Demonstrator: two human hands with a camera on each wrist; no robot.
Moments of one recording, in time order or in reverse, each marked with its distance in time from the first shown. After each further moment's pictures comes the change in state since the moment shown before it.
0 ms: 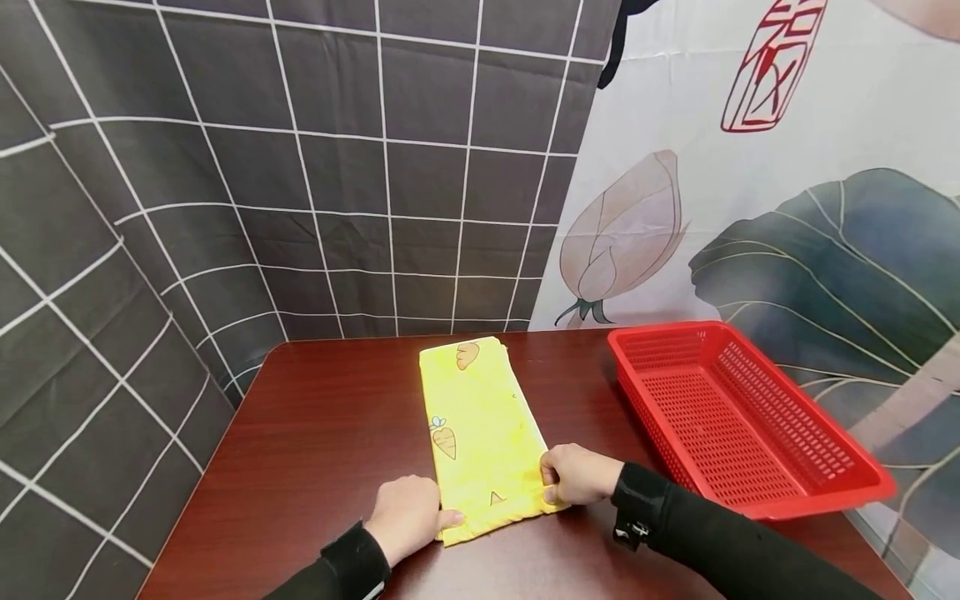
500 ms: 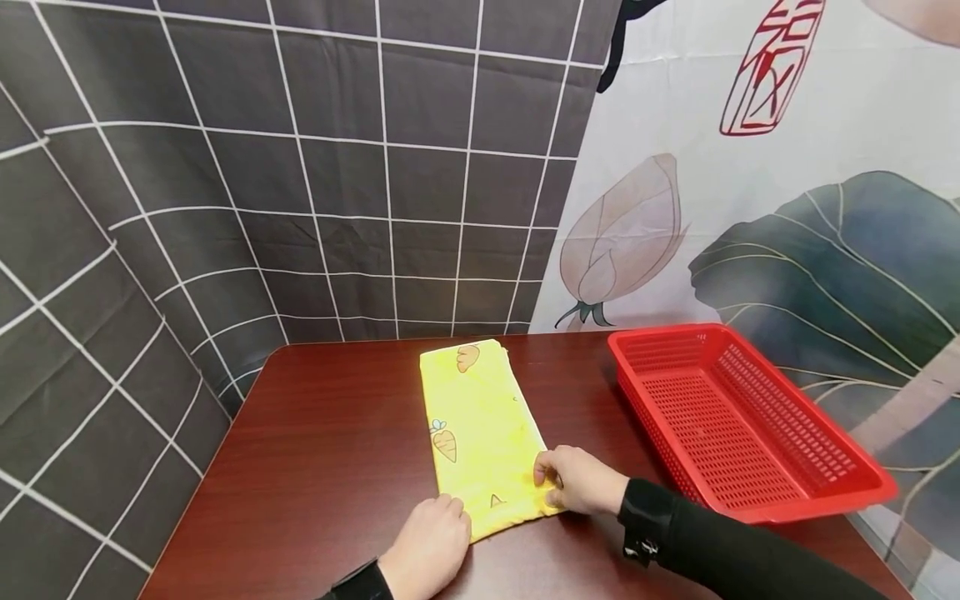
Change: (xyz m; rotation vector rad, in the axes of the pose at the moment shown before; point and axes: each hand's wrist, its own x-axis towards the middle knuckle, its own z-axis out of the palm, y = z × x) left_hand -0.027 0.027 0.010 0.397 0.417 0.472; right_hand -0.010 0.002 0.009 0.009 0.177 -0.159
